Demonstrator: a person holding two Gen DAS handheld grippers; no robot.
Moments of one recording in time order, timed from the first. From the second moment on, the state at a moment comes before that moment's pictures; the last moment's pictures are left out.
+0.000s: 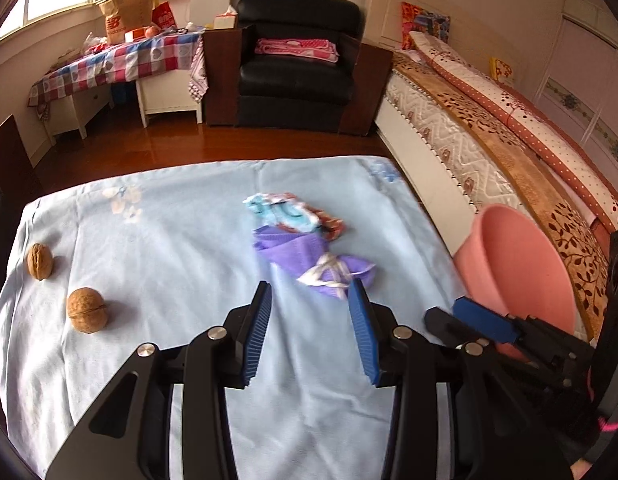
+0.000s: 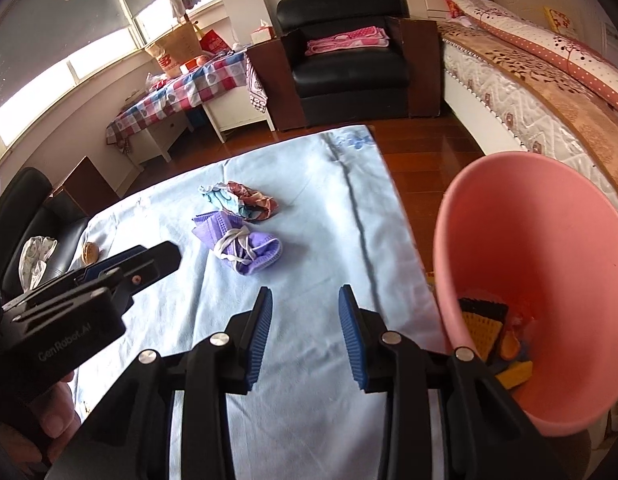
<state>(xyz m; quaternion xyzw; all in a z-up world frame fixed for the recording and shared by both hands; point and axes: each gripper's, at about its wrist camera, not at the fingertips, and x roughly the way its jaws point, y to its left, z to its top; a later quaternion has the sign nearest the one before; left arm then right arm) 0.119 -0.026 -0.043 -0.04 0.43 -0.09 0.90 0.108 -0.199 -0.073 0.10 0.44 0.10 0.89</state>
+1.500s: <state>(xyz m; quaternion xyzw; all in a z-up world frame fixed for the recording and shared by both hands) 0.138 0.047 -0.043 -0.09 0.43 -0.02 0.90 0.158 -0.128 -0.069 0.01 0.43 0.23 0.87</state>
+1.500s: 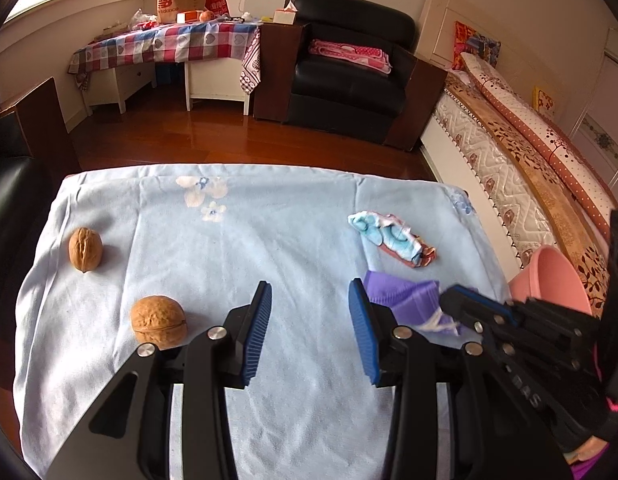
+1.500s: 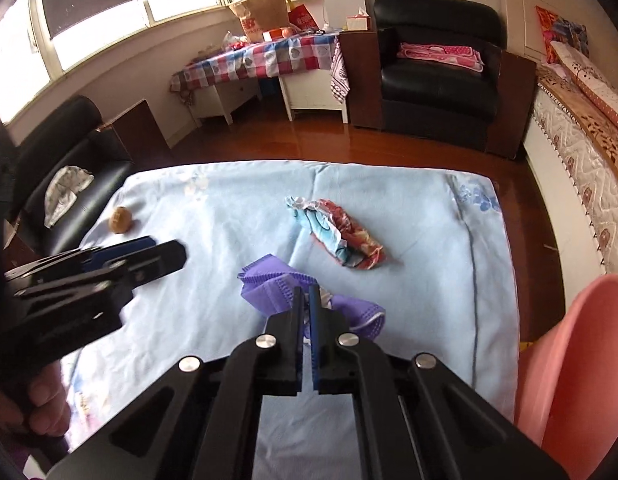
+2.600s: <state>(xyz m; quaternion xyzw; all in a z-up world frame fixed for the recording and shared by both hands) 0.253 -0.007 -0.077 -0.17 0.54 -0.09 0.82 0.126 -0.144 -0.104 0.05 0.46 0.26 0.84</state>
